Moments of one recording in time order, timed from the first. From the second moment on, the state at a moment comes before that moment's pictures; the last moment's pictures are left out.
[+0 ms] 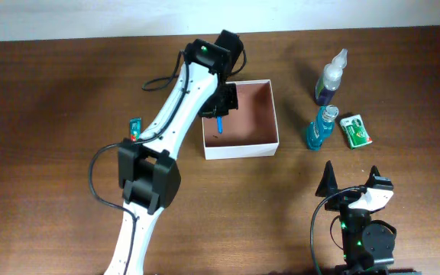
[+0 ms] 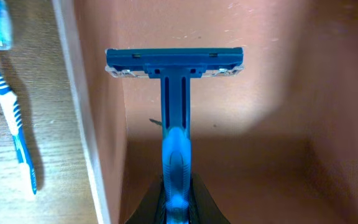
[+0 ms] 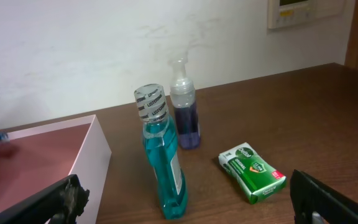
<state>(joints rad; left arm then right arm) -0.50 2.43 2.41 -1.47 0.04 -0.54 0.05 0.01 0.01 -0.06 0.16 0.18</state>
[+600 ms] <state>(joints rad) -0.50 2.51 2.38 -1.44 -0.06 -0.53 0.05 0.01 0.01 -0.06 0.16 0.18</state>
